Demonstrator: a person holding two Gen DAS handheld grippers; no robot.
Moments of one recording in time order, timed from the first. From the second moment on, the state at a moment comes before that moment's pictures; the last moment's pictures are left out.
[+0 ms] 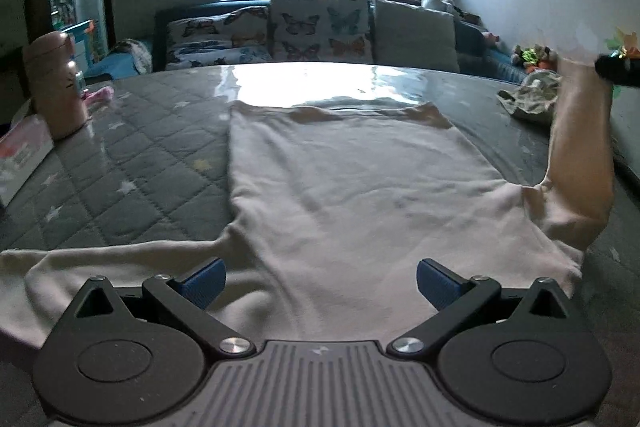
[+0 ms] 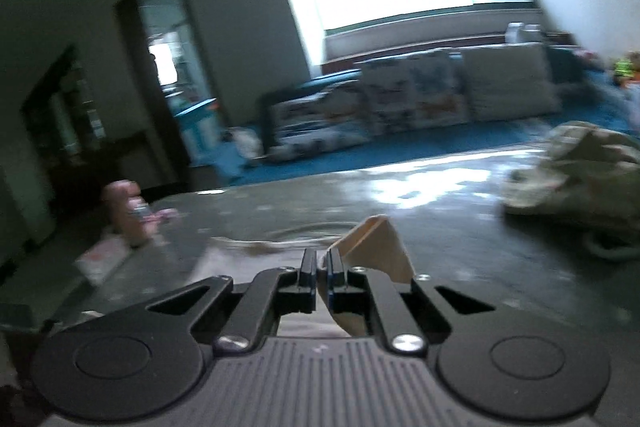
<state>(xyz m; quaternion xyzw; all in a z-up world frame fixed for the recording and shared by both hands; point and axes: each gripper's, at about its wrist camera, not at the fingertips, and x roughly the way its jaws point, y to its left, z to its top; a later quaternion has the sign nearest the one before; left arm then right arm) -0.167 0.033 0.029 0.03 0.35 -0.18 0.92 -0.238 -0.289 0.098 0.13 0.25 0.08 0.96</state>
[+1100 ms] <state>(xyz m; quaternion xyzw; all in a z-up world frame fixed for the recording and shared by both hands) -0.158 -0.019 0.020 0.04 0.37 -0.28 0.89 -0.249 -0.303 0.004 0.03 0.40 0.03 0.91</state>
